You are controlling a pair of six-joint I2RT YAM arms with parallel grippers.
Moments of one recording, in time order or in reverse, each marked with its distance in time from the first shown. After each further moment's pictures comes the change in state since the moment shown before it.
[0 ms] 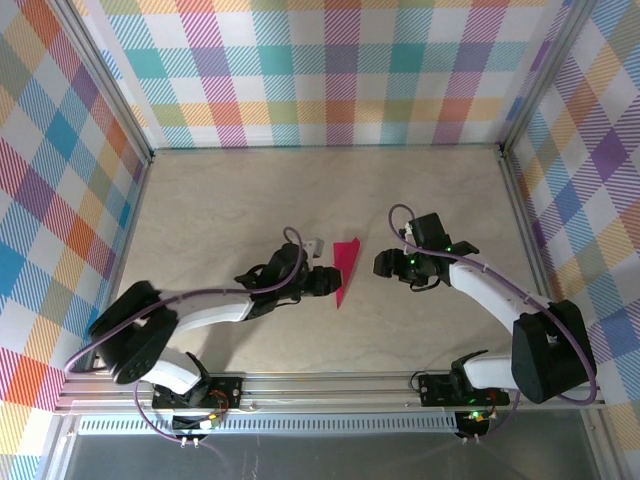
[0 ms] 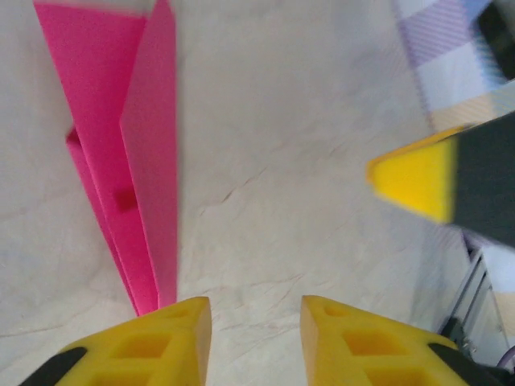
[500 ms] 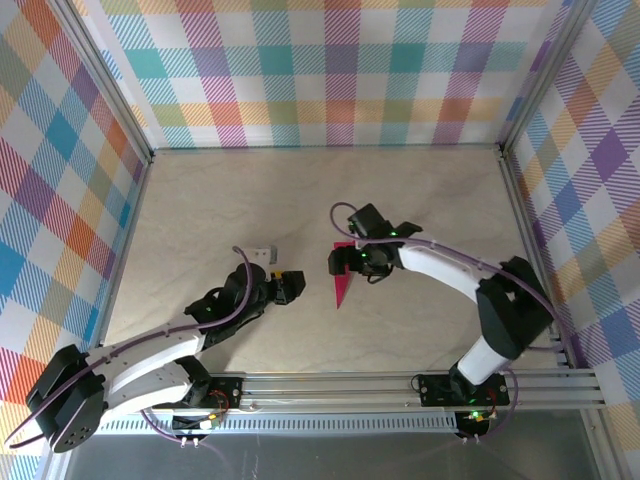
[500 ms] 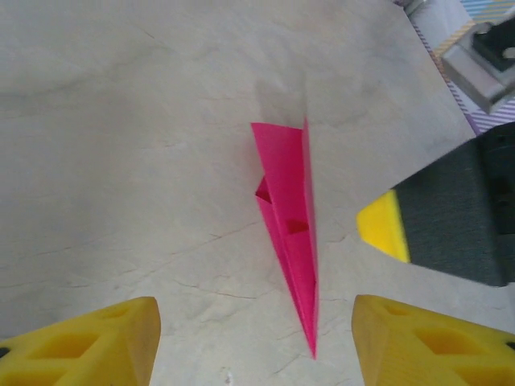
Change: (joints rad) left arm 0.051 -0.455 -0.229 -0.180 -0.305 0.116; right arm 0.307 0.326 0.340 -0.084 0.187 0.055
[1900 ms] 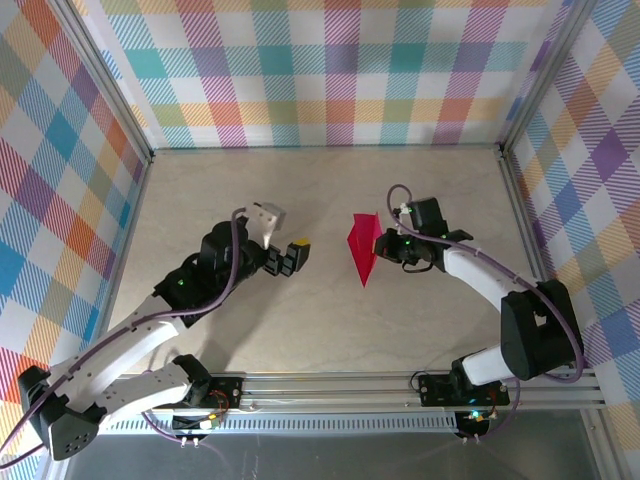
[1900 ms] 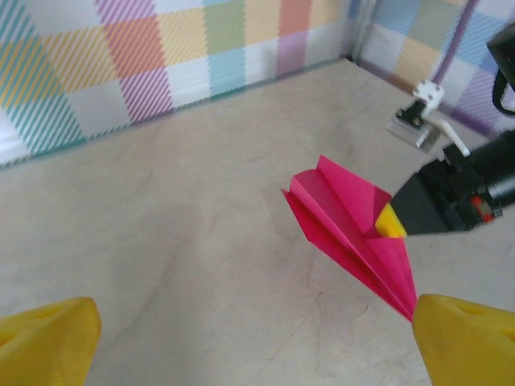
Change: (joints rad) left arm 0.039 -0.002 0.477 -0.339 0.025 0.632; right arm -0.357 -0.206 -0.271 0.313 -0.352 -0.011
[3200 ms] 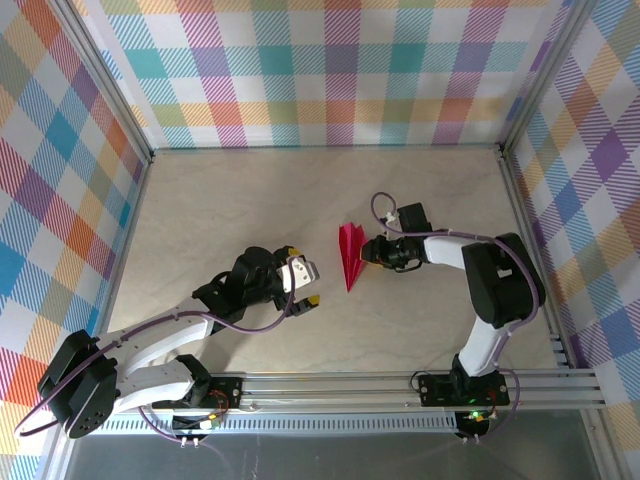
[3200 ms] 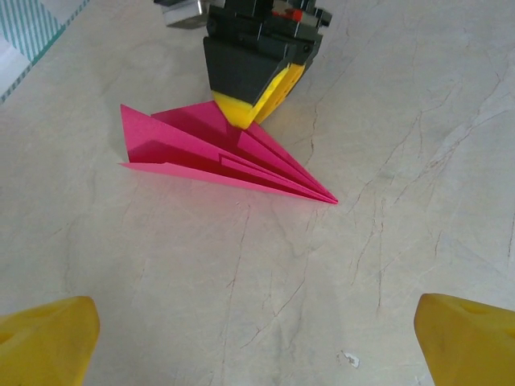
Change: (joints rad) left arm 0.000 0.138 -0.332 0.276 0.275 0.506; right arm -0.021 0.324 0.042 0.149 -0.100 -0.101
